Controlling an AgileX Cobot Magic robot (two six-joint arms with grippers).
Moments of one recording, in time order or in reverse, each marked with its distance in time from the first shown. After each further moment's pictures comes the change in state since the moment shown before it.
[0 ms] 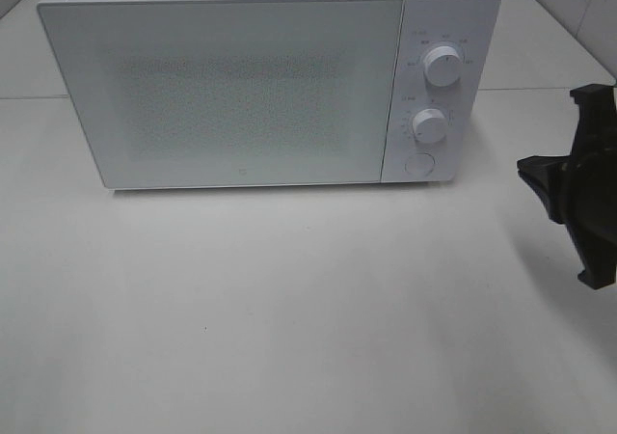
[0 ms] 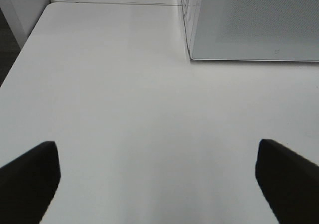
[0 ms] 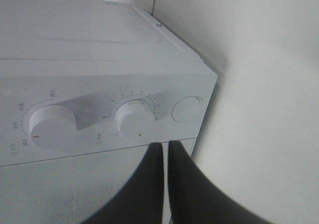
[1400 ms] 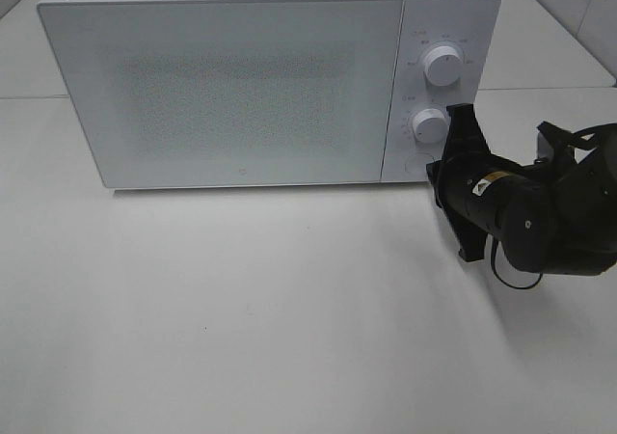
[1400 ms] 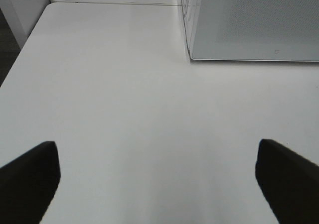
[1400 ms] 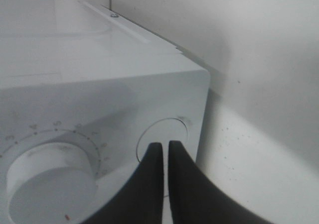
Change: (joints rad) left arm 0.000 0.000 0.000 0.000 0.000 0.000; right arm 0.156 0.552 -0.389 0.290 -0.120 -0.043
